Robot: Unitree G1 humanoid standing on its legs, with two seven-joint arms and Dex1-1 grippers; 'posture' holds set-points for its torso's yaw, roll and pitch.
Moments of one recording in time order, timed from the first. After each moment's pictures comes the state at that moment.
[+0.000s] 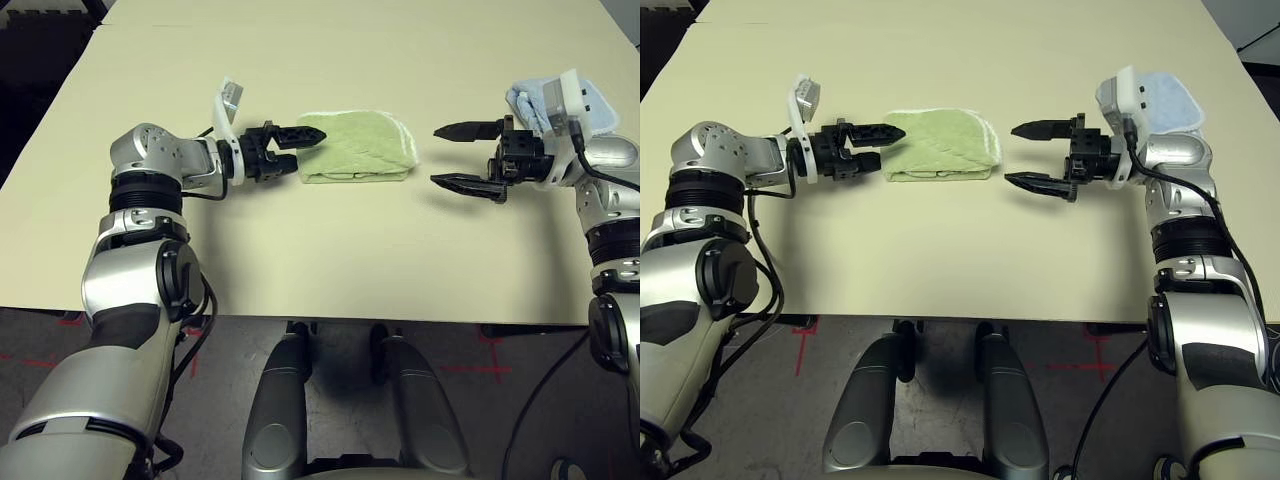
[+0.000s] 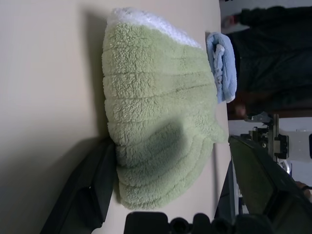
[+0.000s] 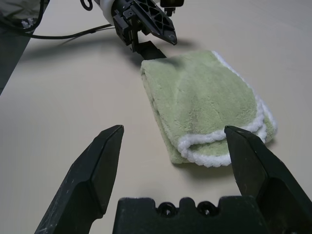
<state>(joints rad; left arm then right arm) -1.25 0.42 0.36 0.95 -0.49 1.25 -0.73 -0.93 -0.61 -0.08 0.74 0.30 -0.13 1.51</state>
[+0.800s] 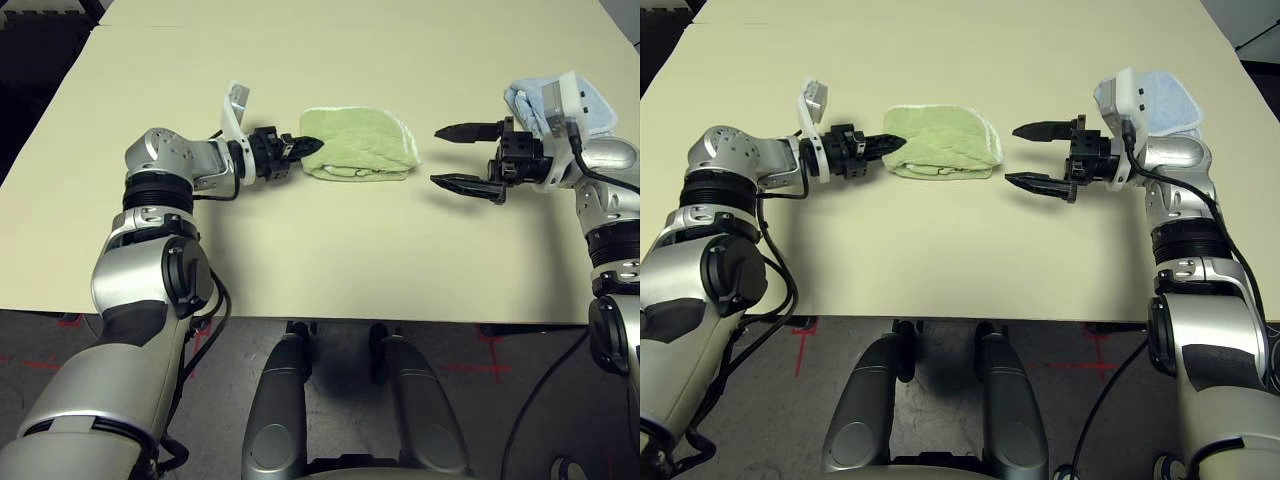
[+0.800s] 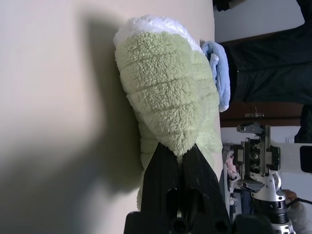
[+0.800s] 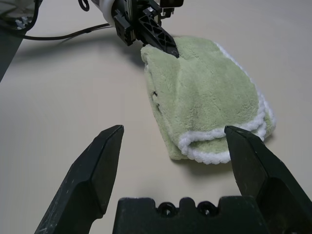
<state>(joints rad) -1.26 0.39 0.43 0.99 -0.52 1.20 -0.66 -0.93 -0.61 -0.08 0.75 0.29 -0.14 1.50</state>
